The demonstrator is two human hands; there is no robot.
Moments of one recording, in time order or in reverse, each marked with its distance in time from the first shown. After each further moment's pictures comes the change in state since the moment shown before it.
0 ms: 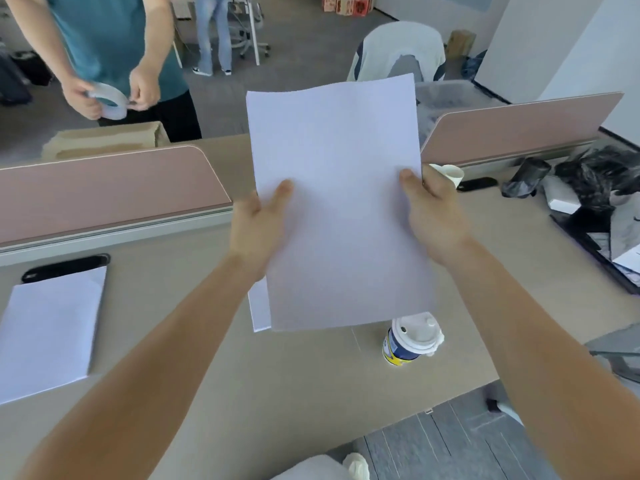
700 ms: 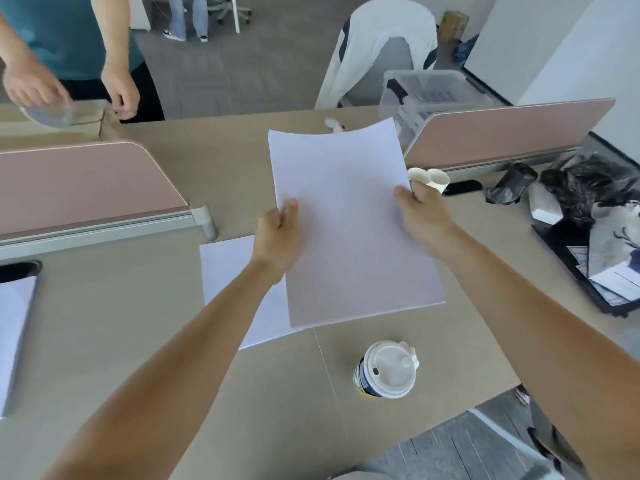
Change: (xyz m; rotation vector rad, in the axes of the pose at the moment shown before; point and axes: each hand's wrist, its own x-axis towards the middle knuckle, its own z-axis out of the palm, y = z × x) left_hand 0.101 -0.075 0.092 0.231 -0.046 -0.043; right_hand 0.133 0.085 -0.027 -0.316 -0.090 0.166
